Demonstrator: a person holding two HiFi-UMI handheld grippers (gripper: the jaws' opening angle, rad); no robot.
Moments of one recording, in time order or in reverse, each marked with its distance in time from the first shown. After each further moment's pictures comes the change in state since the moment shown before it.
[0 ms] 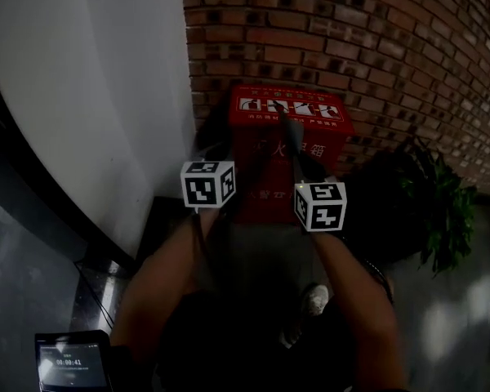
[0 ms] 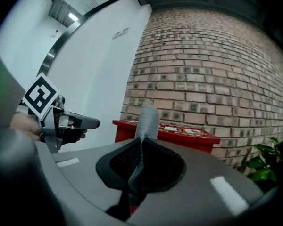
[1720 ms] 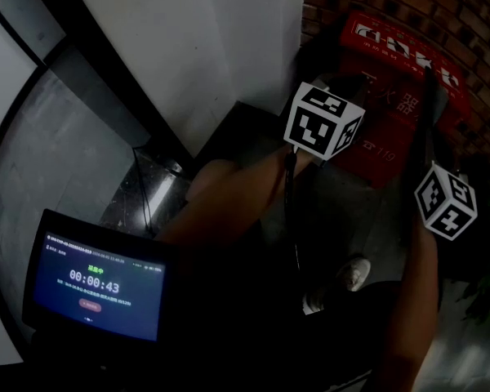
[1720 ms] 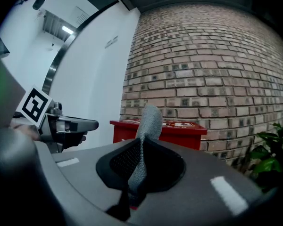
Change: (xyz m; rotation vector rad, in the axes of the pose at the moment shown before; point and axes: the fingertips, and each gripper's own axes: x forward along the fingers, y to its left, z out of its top) left arm 0.000 -0.066 -0.001 0.098 -0.050 -0.043; right arm -0.028 -0.052 -0.011 0.107 -0.039 0.077
